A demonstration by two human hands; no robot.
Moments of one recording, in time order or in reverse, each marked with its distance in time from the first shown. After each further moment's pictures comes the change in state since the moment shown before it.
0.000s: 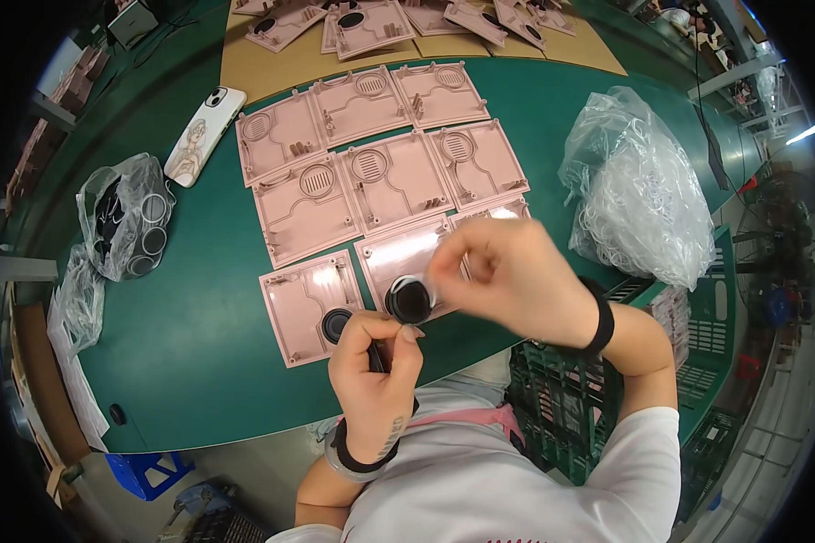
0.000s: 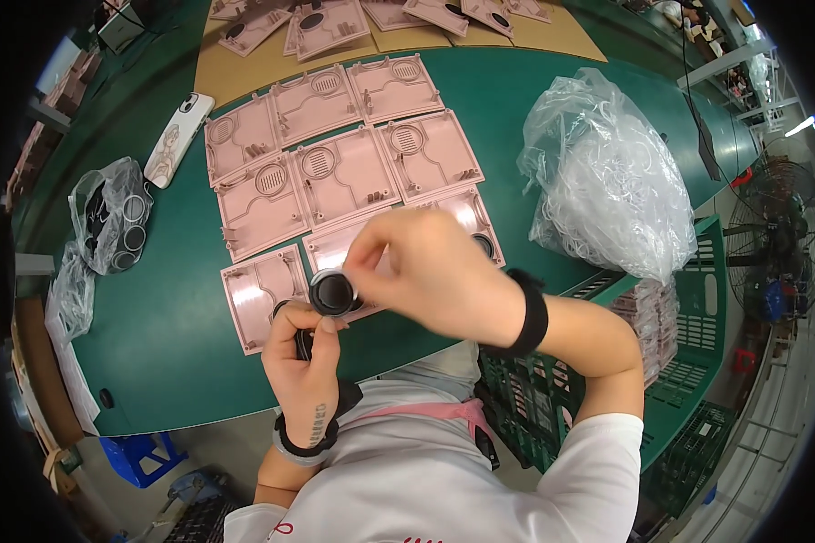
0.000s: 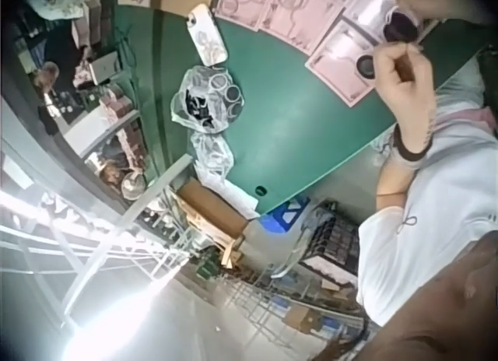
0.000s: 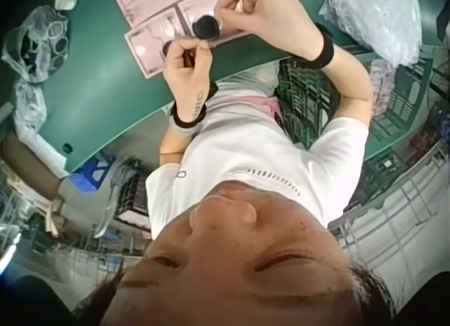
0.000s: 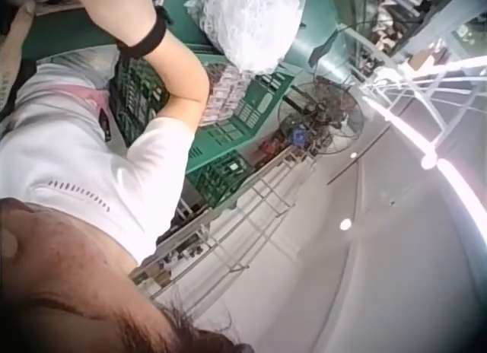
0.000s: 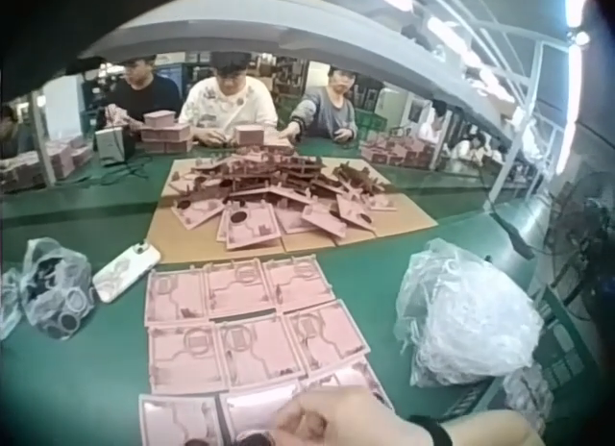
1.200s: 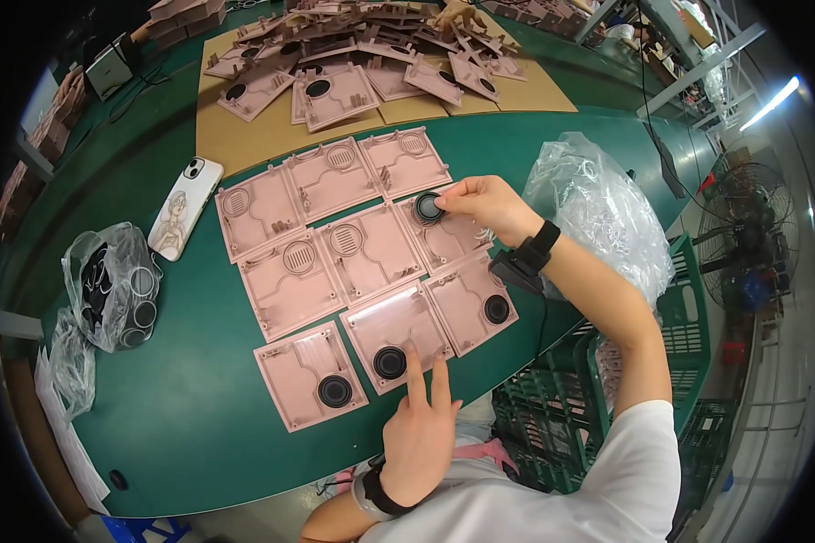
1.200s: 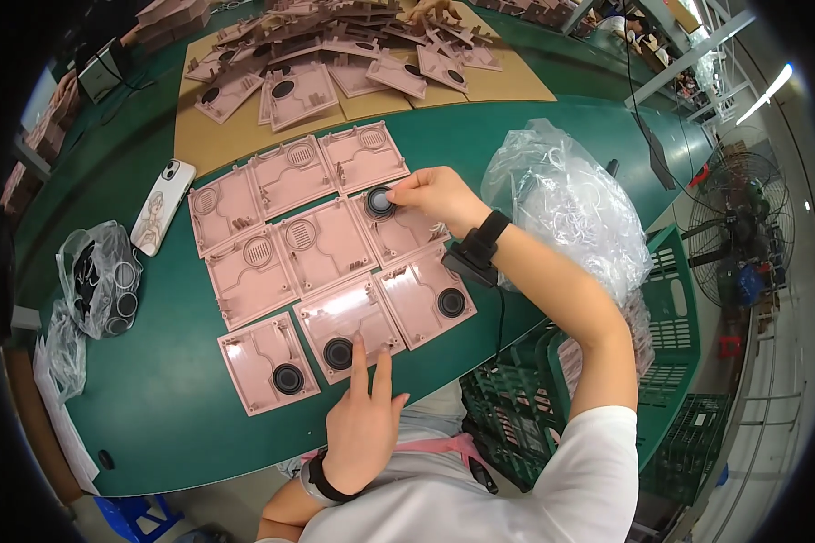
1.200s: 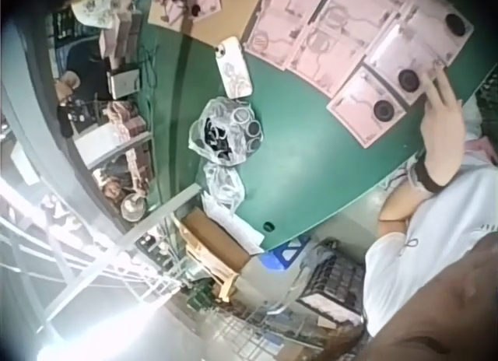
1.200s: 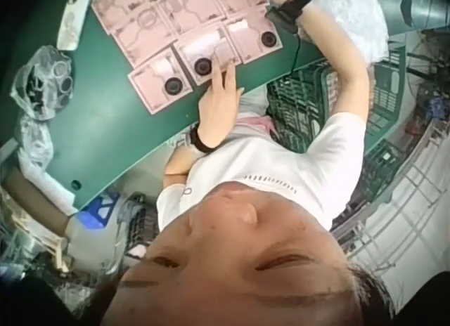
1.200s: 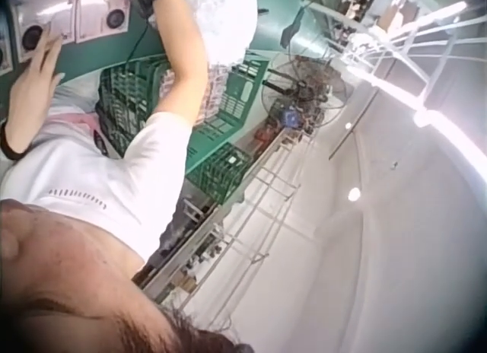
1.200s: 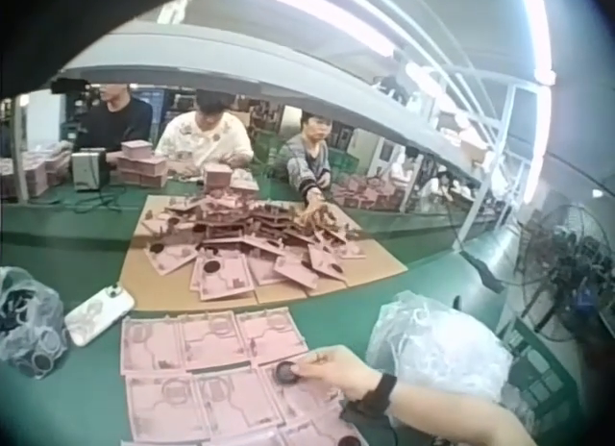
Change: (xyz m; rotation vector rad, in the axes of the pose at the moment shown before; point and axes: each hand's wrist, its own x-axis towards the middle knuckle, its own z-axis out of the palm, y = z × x) left_hand -0.008 0.007 0.022 0.882 -0.551 0.171; right_hand 0.080 0.125 -0.063 0.432 0.294 0.482
